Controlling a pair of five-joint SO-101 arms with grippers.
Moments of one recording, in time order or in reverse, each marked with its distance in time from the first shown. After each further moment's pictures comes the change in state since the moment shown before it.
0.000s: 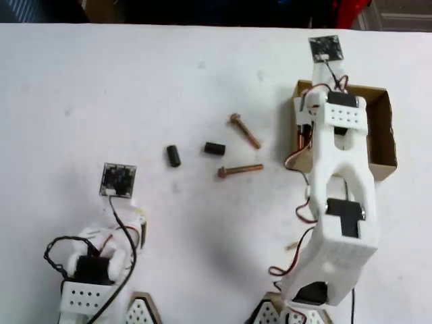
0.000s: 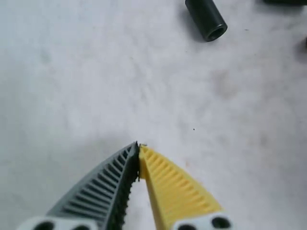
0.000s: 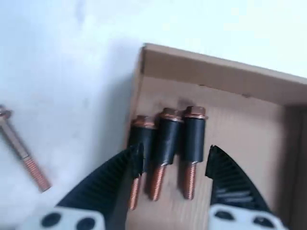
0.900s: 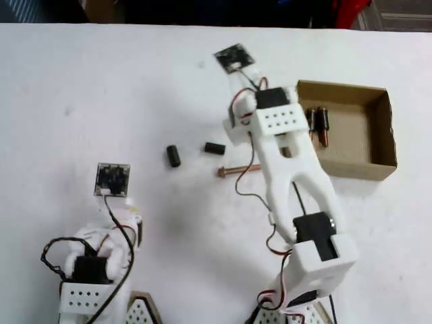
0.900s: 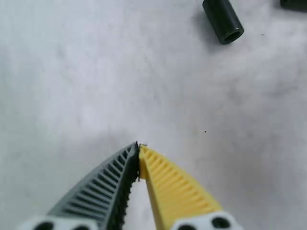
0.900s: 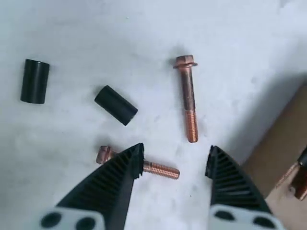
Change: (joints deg) left arm -2.6 0.0 0.0 0.0 0.0; right arm -22.4 -6.9 0.0 18.3 0.7
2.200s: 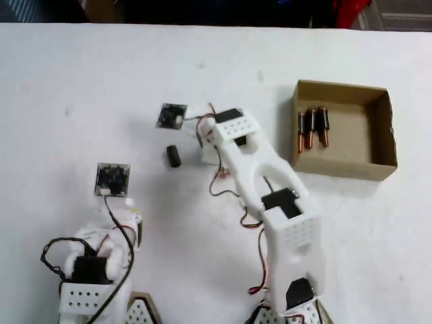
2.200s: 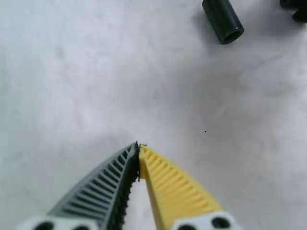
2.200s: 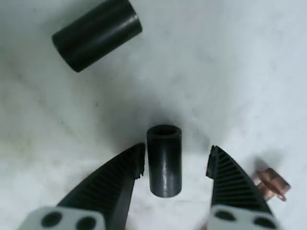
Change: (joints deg) left arm 0.0 0.0 0.0 0.0 -0.1; right arm -7.6 20.7 0.0 -15.9 39.2
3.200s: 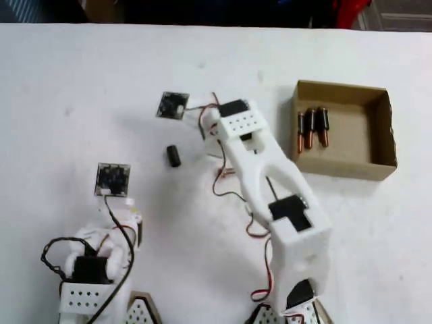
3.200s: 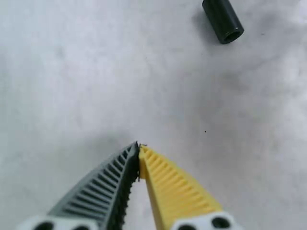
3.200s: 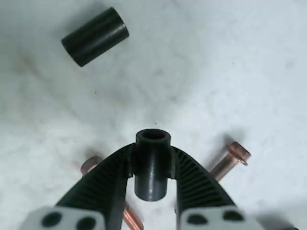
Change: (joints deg) left arm 0.0 0.0 0.0 0.0 0.0; right arm 0.5 -10.0 -1.2 7.4 0.0
